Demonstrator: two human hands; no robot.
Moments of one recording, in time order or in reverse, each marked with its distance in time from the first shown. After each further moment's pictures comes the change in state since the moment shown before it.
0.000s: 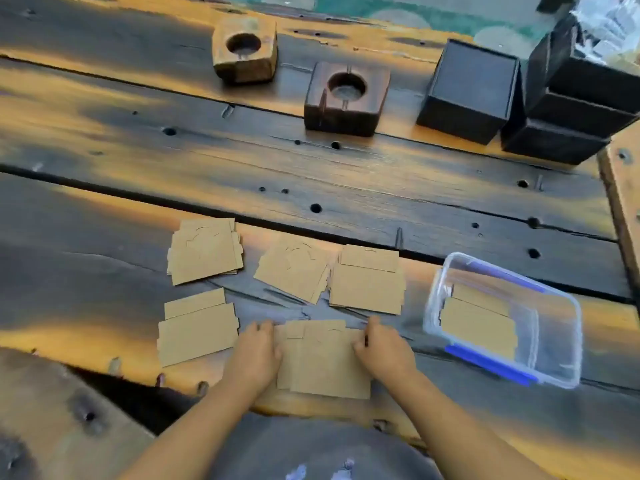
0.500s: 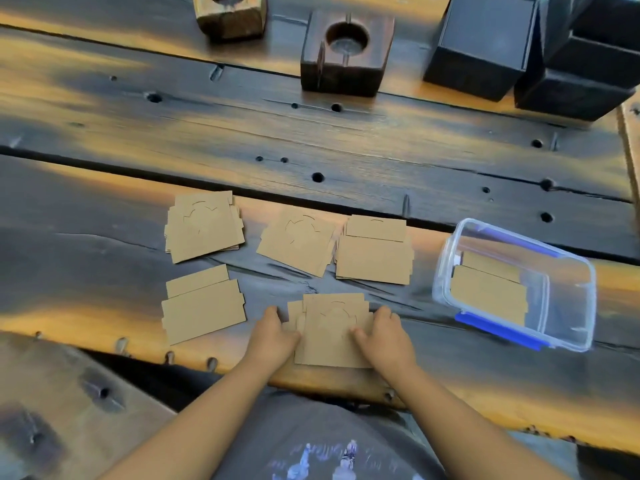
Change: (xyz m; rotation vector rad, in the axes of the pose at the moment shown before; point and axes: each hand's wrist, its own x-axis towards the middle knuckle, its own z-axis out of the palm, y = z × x) left_hand 0.000 0.001 0.016 -0.493 -0.167 -0.271; right_hand -0.020 -0.008 0.037 0.189 0.006 0.201
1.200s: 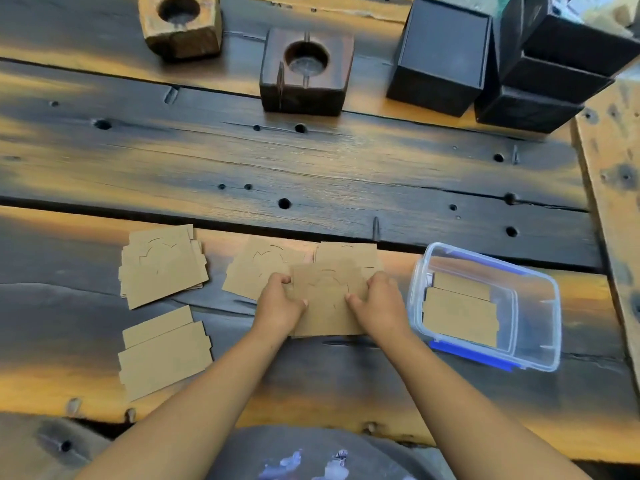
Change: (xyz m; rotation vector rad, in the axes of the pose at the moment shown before) left_hand 0.053 0.110 0.003 -0.164 0.040 0.122; right_hand 0.063 -0.034 -0.084 0.116 0.200 -0.030
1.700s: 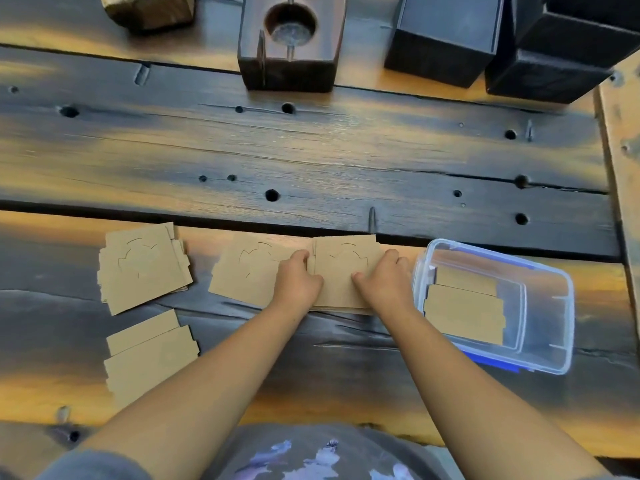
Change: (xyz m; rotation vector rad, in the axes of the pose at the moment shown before) left_hand 0.037 0.049 0.043 0.127 -0.002 0.047; right_hand 0.059 0.010 -0.004 0.018 0.014 0.183
